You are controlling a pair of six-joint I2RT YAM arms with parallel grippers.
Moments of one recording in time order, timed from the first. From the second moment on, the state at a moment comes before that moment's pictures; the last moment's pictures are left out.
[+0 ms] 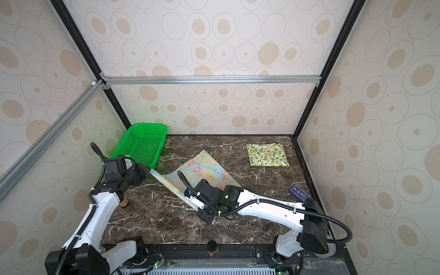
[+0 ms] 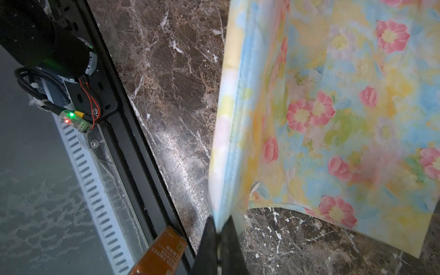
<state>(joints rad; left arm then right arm) 0.17 1.07 0.82 -0.42 0.30 -0.73 1.18 1.45 1.22 -0.80 -0.03 0.10</state>
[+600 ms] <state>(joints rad) 0.21 0.91 0.87 -0.62 0.25 -0.69 1.30 1.44 1.22 -0.76 -0.04 0.14</state>
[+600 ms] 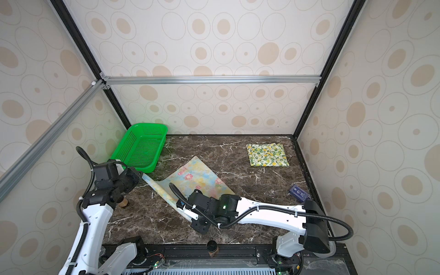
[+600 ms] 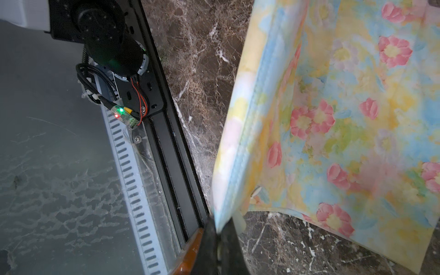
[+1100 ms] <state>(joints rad) 0.21 0.91 0.91 -0.64 0.28 -0.69 1.31 1.41 1.15 -0.67 -0.05 0.18</state>
